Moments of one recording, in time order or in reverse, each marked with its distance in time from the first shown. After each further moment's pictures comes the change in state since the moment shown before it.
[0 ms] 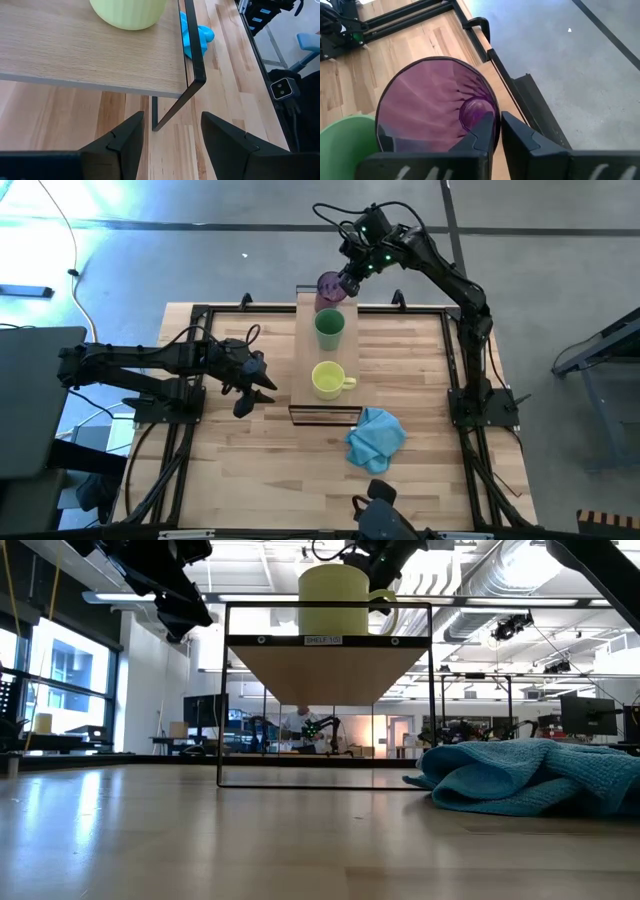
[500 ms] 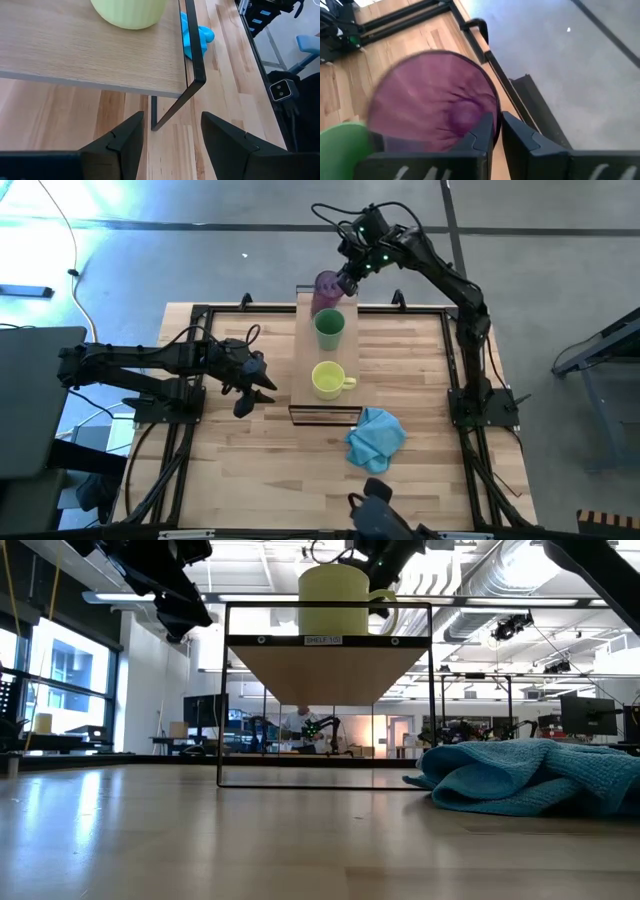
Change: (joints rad) left arm -0.001 0.000 0.000 0.000 0.000 -0.015; right arm 0.000 0.021 0.000 0.016 -0.002 0.014
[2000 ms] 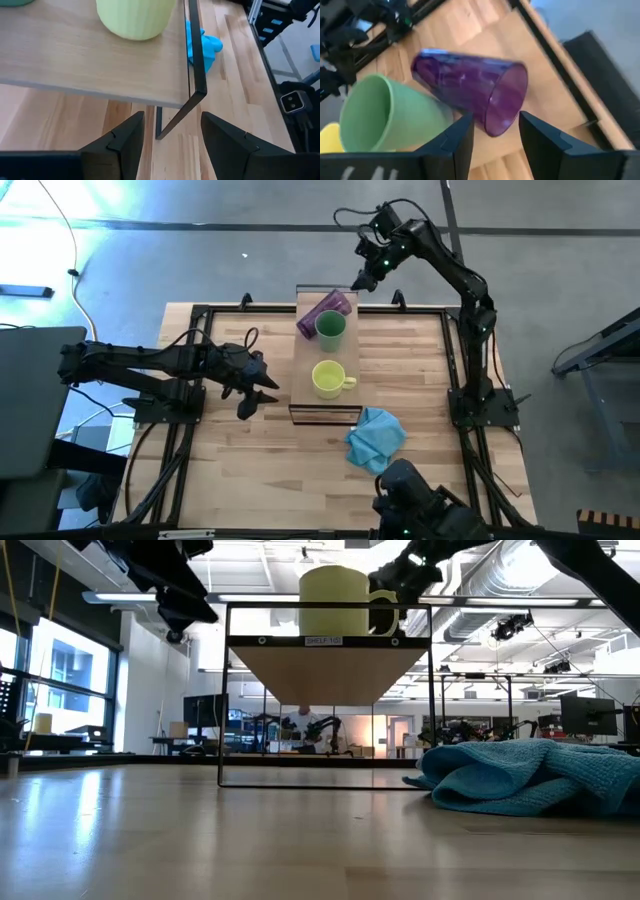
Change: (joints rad) left arm -0.058 0.000 0.000 0.043 -0.114 -0.048; right arm -0.176 0.007 -0.094 -0.172 -0.404 -0.064
